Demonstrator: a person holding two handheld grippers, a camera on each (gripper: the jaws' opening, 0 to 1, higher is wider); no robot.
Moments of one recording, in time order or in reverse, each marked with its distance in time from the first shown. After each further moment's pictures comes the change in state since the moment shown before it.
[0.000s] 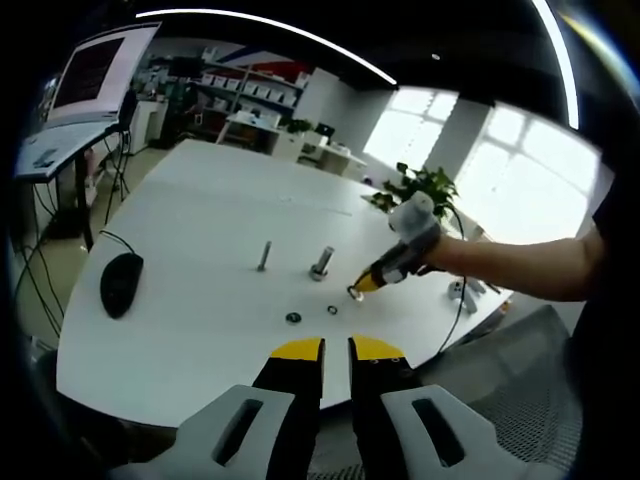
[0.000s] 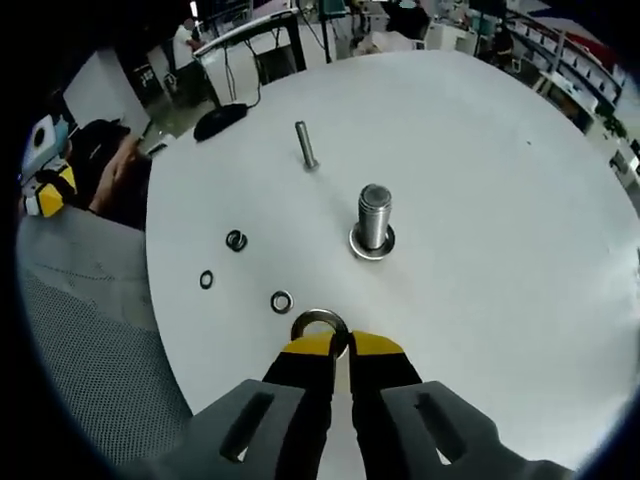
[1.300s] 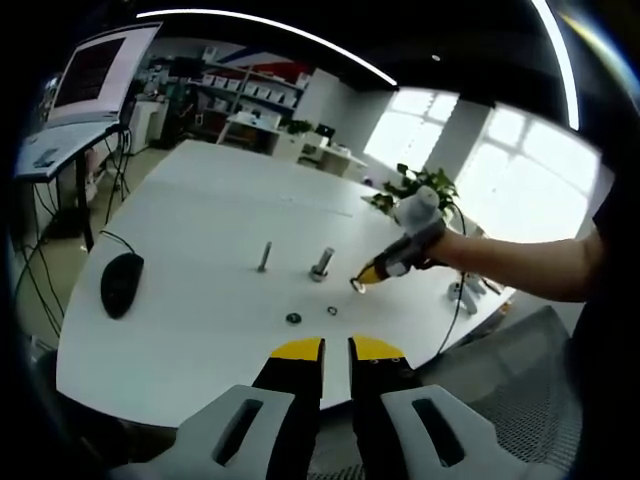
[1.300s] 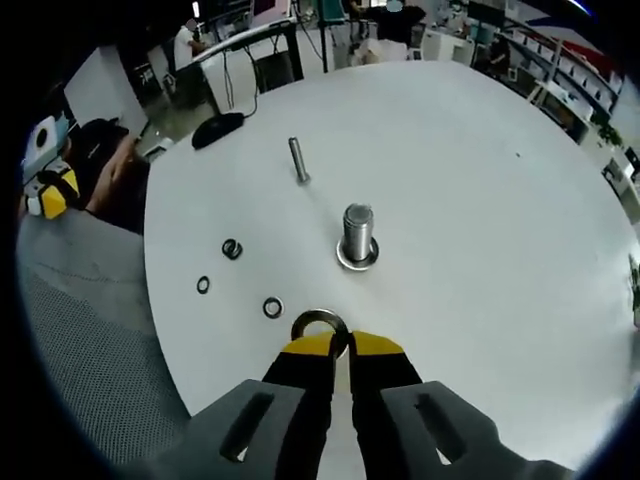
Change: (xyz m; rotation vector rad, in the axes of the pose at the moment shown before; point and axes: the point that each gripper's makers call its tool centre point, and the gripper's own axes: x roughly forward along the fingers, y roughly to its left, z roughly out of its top) left arm 0.000 0.001 0.001 -0.002 -0.004 0.001; right arm -0.013 -0.009 0.010 -0.014 -0.035 -0.027
